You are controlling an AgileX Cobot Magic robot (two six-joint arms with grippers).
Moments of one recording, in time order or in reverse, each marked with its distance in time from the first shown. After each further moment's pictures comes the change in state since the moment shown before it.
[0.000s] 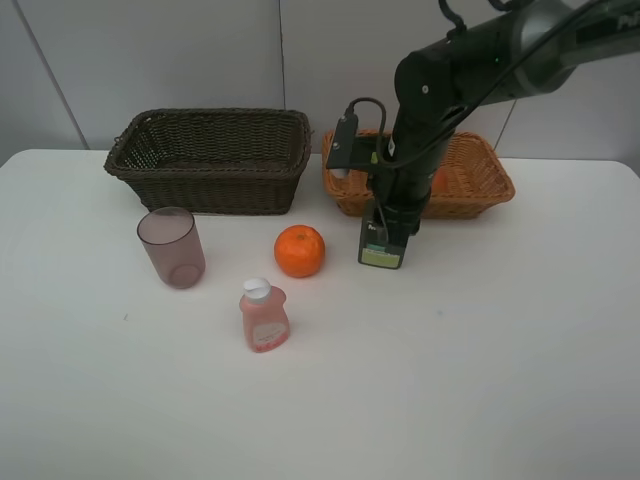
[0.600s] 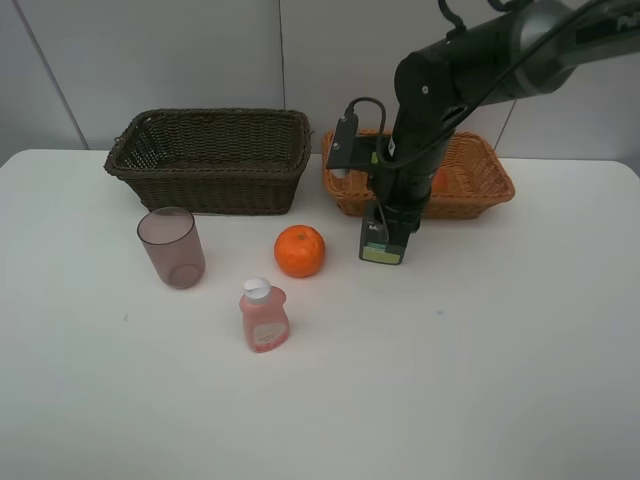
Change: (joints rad) left arm 0.000 0.000 0.000 0.000 0.000 0.000; right arm 0.000 0.000 0.000 -0.001 -0.001 0.000
